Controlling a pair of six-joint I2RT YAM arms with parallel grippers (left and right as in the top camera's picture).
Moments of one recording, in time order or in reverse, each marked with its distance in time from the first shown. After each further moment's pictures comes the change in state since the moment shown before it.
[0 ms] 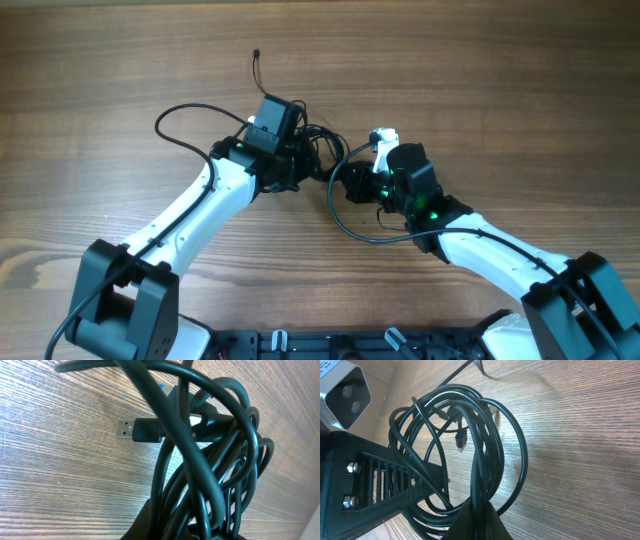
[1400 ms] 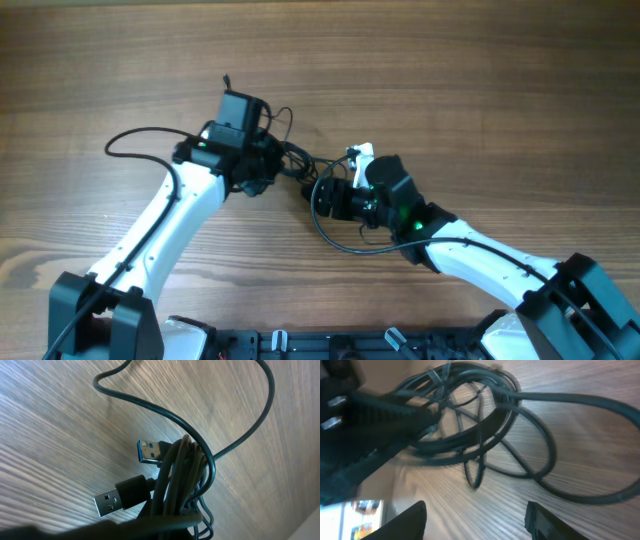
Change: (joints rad) left arm 0.122 -0.102 -0.003 -0.150 -0.047 -0.246; right arm 0.134 0.004 0.006 -0.027 -0.043 0.227
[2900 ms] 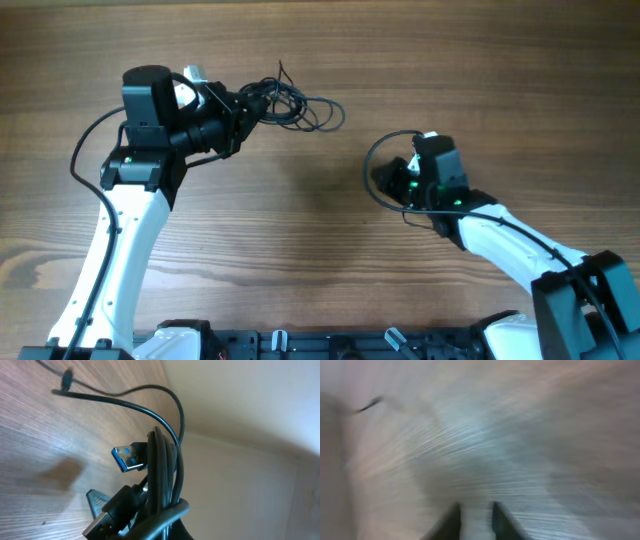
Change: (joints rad) left arm 0.285 -0.171 -0.009 0.351 0.572 0.002; right arm -0.330 -0.001 -0.001 -0.190 -0.021 -0.073
